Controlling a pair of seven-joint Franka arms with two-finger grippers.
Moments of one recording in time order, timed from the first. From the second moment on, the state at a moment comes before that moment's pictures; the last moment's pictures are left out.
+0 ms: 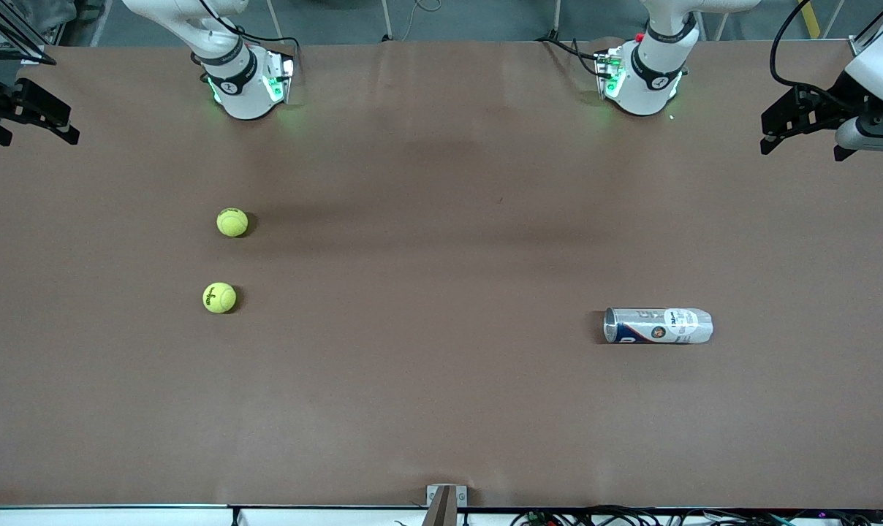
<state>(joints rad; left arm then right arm) -0.11 -0.10 -0.02 -1.56 0.02 1.47 0.03 0.00 -0.15 -0.03 -1.60 0.01 1.41 -0.03</state>
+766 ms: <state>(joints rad) -0.09 0.04 0.02 -1.55 0.02 1.58 0.12 0.00 -0.15 -0.03 -1.61 0.01 1.41 -0.03</state>
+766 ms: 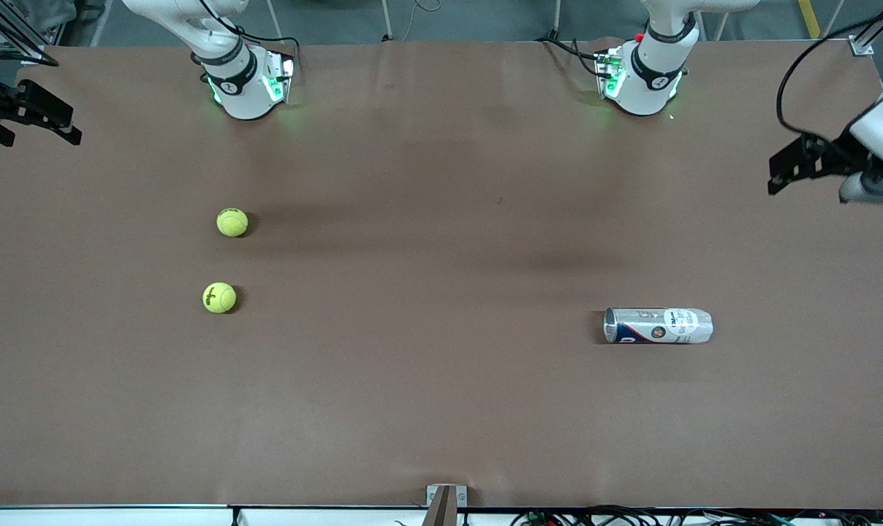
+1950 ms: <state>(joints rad) -0.21 0.51 -0.06 -1.54 0.27 1.80 0.46 -0.06 0.16 -0.03 -1.61 0.01 1.71 -0.07</state>
